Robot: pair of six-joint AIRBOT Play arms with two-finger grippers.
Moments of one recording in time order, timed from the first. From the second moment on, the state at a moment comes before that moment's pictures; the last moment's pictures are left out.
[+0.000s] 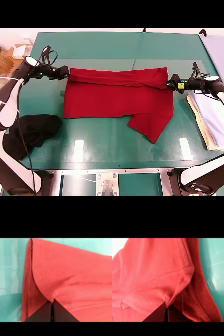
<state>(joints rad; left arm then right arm) 0.08 -1.91 1.67 0.89 -0.88 -1.27 -0.38 -1.81 1.36 -0.60 0.93 1.12</state>
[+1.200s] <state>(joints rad) 0.06 -1.91 1.73 1.14 -1.06 -1.44 -0.36 -1.81 1.36 -0.61 0.96 1.12</state>
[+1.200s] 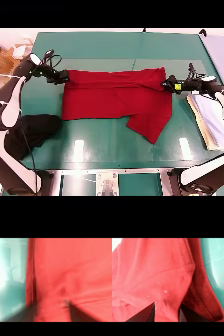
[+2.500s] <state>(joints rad) 0.09 -1.21 0.55 0.75 -0.75 -1.56 -0.79 -1.02 0.43 -0.72 1.04 1.20</state>
